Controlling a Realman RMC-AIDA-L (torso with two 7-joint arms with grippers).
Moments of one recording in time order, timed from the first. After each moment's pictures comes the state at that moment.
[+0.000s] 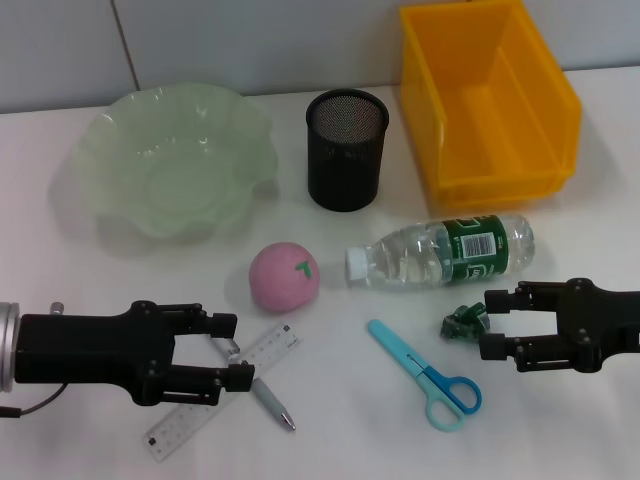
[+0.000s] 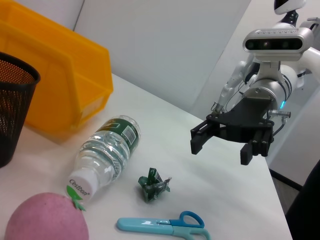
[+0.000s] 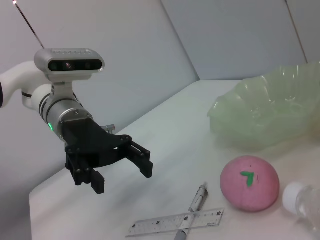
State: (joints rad) left arm -0.53 -2.00 0.93 0.59 1.95 1.71 -1.51; right arm 0.41 2.01 -0.55 -0.65 -2.14 -1.80 1.45
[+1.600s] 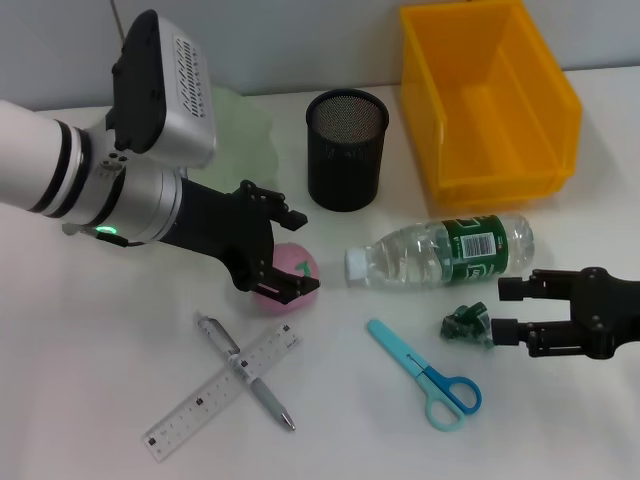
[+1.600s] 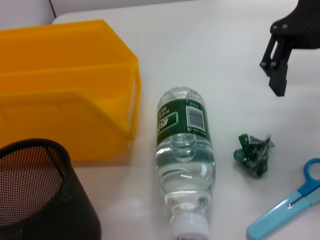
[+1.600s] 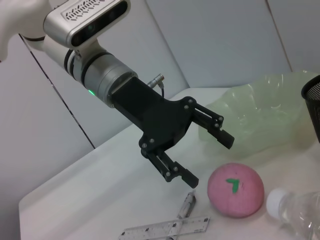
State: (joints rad) left arm -0.77 -2.07 1.29 0.89 2.15 1.32 -1.57; right arm 0.41 1.99 -0.52 -0.65 -2.13 -1.81 1.46
